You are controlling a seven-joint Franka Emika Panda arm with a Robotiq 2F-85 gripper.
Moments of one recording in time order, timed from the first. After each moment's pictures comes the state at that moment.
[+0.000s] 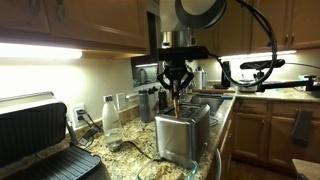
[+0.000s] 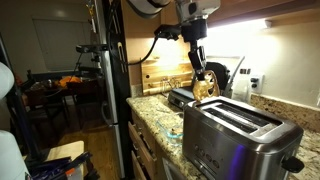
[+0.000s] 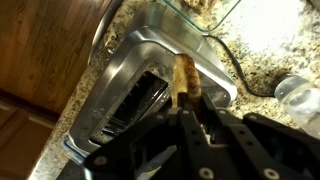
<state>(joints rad) -0.05 -0.16 0.03 -2.20 -0.21 2.20 1.08</state>
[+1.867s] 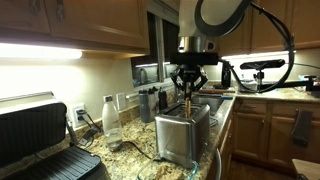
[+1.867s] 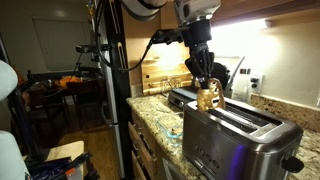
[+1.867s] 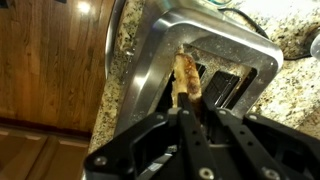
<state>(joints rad) -0.12 -0.26 0.00 -2.35 -0.20 2.30 1.25</state>
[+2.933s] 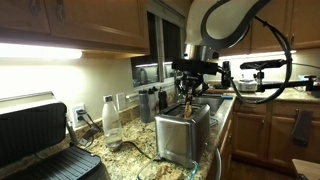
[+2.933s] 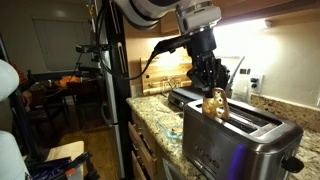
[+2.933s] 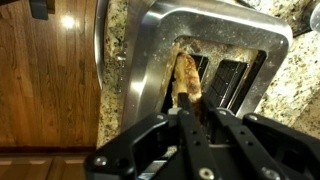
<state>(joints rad) -0.16 -0.25 -0.02 -2.43 -0.17 2.46 1.33</state>
